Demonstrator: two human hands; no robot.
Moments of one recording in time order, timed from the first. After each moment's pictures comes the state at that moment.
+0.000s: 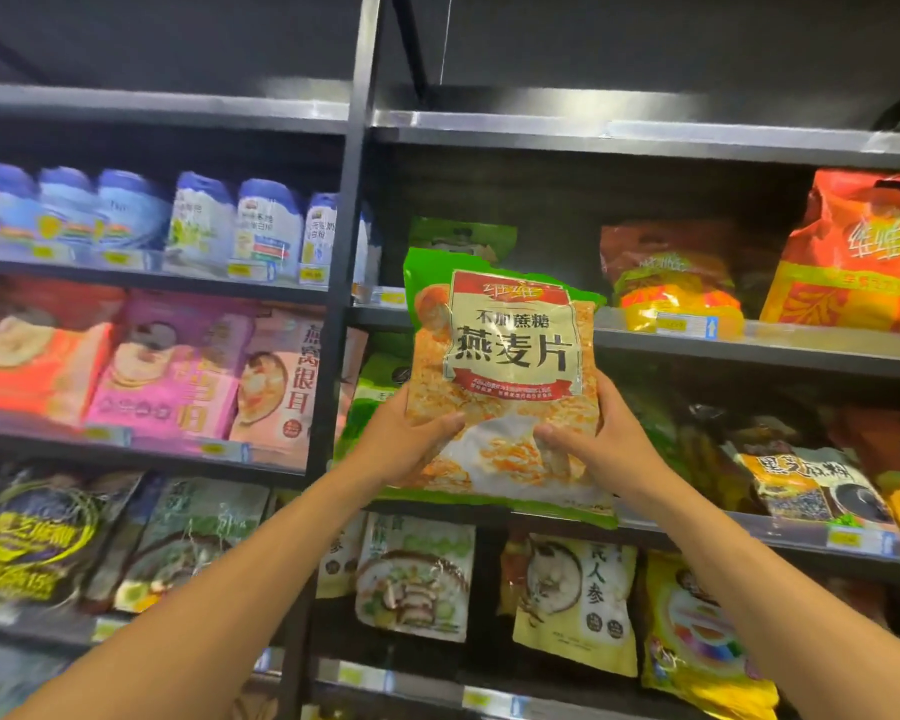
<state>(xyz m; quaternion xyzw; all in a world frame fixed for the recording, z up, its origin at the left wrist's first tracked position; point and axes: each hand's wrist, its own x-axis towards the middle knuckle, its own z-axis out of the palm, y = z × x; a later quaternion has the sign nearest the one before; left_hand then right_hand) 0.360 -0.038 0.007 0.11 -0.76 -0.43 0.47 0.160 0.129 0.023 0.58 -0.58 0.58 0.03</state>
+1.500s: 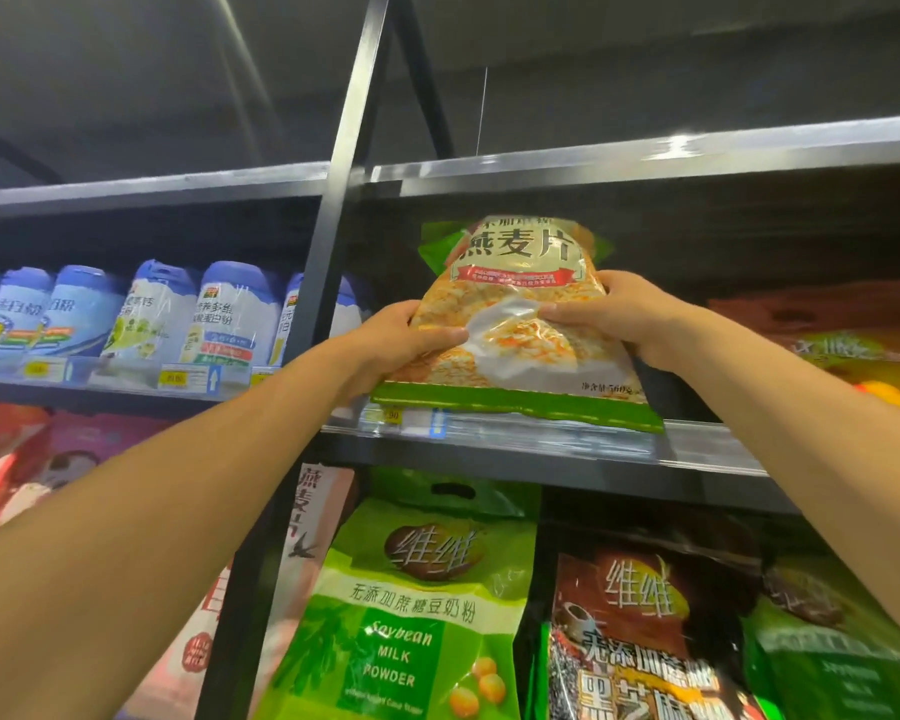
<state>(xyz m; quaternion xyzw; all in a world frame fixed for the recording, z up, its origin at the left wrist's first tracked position) 0.249 -0.263 0.264 0.12 -0.80 -0.35 0.48 0.041 -0.093 0.312 0.61 -0.58 0.54 0.03</state>
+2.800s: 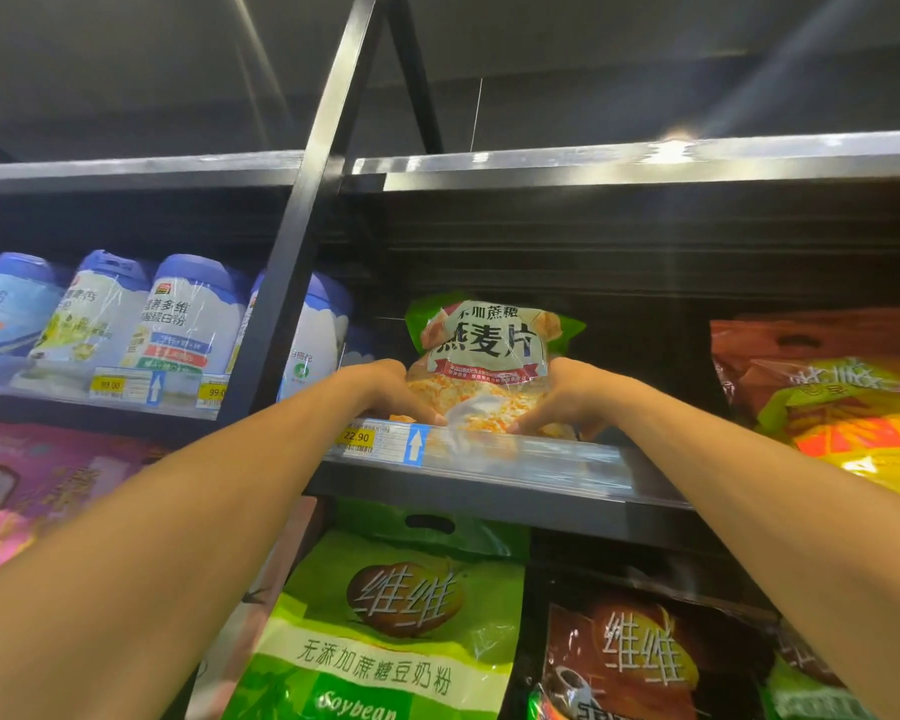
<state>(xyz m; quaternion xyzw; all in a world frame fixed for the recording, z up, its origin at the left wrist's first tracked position) 0.196 -0.337 0.277 0.38 -0.85 -0.14 0.34 0.007 -0.177 0.296 0.56 -0.77 0.29 0.12</state>
